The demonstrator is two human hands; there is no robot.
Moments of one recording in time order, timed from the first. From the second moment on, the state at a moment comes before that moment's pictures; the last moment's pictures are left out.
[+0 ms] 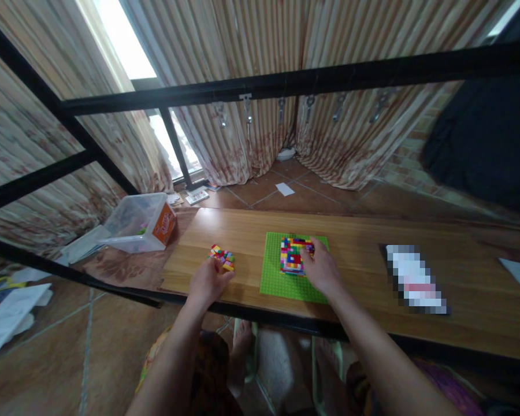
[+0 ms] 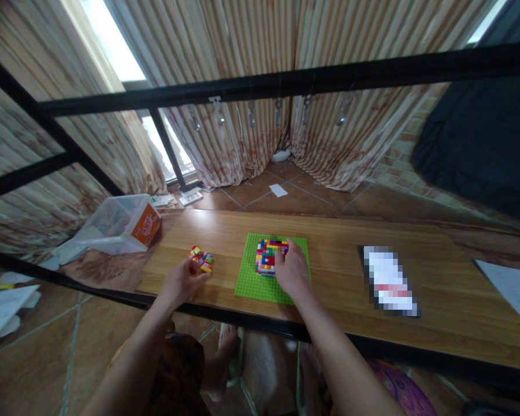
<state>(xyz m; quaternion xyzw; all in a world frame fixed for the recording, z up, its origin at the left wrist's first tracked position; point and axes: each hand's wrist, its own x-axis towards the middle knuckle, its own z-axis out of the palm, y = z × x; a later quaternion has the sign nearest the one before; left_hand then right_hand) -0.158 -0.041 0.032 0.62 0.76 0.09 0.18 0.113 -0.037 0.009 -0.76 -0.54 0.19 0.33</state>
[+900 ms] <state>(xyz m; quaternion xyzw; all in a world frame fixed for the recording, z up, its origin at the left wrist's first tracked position) -0.071 -0.034 0.037 0.53 0.47 0.48 0.52 0.093 -0.055 0.043 -0.55 -0.59 0.21 0.55</state>
